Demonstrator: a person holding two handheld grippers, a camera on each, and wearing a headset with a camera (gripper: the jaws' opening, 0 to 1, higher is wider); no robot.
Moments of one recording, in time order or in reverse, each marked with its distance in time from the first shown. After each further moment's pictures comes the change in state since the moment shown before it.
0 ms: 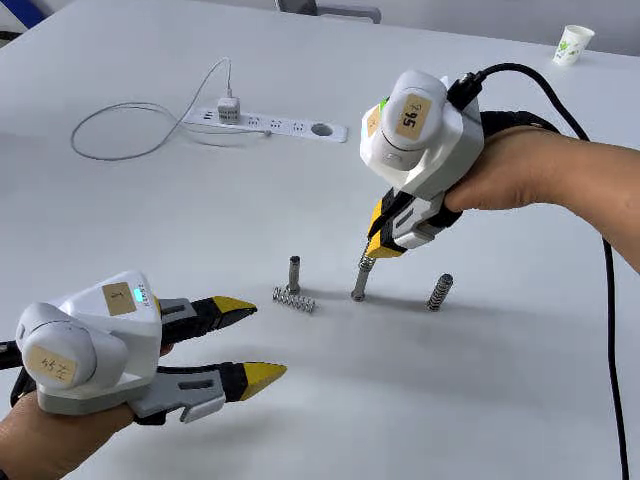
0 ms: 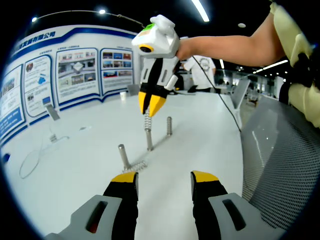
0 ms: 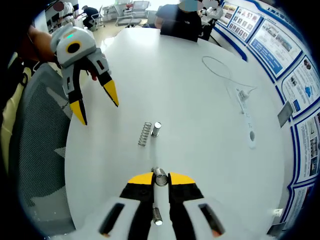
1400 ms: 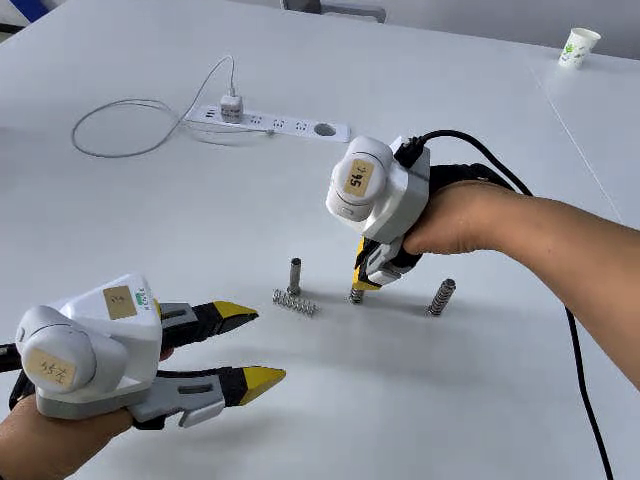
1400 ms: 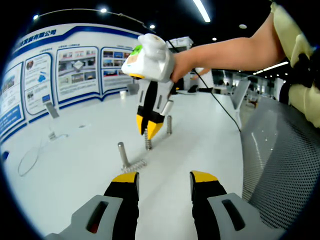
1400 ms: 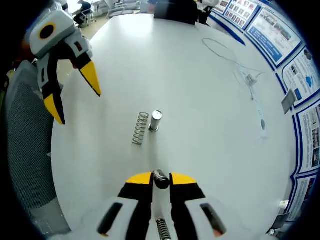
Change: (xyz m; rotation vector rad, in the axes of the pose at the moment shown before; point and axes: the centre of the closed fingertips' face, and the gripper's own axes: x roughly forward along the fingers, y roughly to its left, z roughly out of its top) left arm 0.002 0.000 -0.004 -0.013 0.002 -0.006; right arm 0.054 0.002 -0.015 0.061 0.077 -0.004
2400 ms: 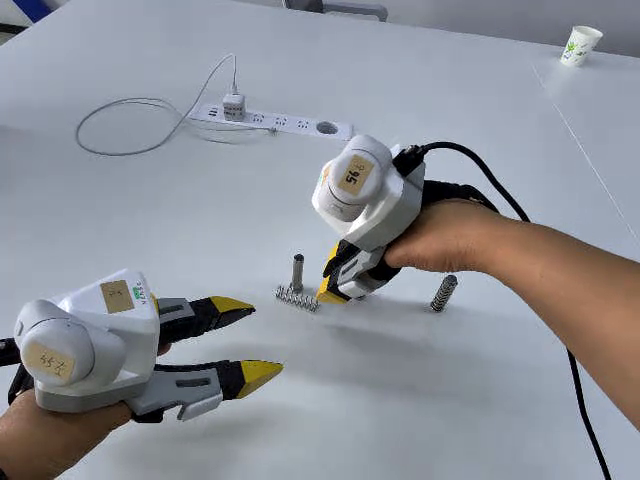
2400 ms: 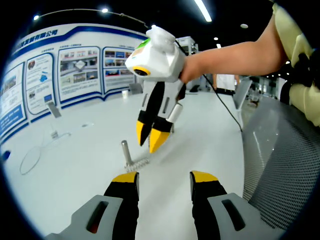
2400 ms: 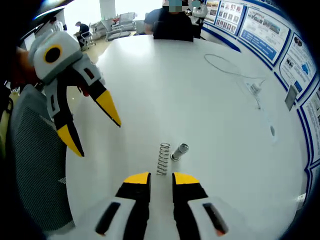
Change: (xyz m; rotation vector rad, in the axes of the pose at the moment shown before) left arm -0.005 0.004 -0.002 -0.002 0.004 0.018; right arm 0.008 0.037 0.045 0.104 -0.180 0.067
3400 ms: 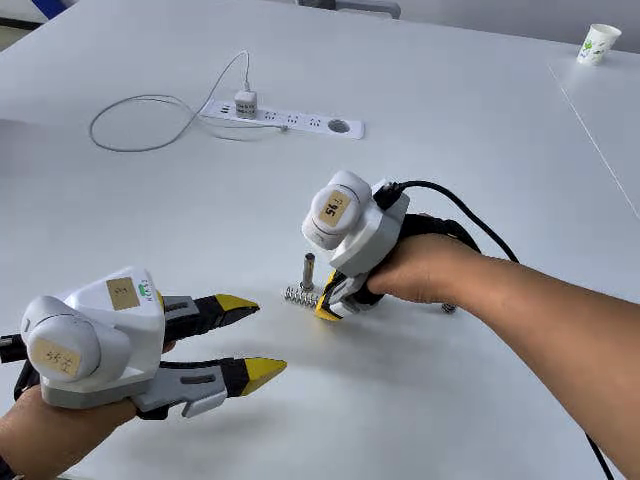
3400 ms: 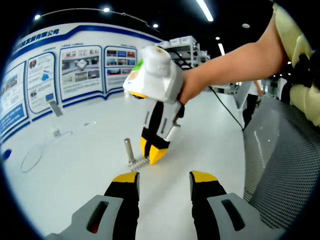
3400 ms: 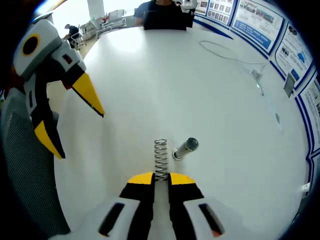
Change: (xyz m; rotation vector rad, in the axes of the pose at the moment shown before) left arm -0.004 0.004 -0.003 -0.006 0.006 0.013; right arm 0.030 -0.003 -0.013 0.060 0.047 -0.030
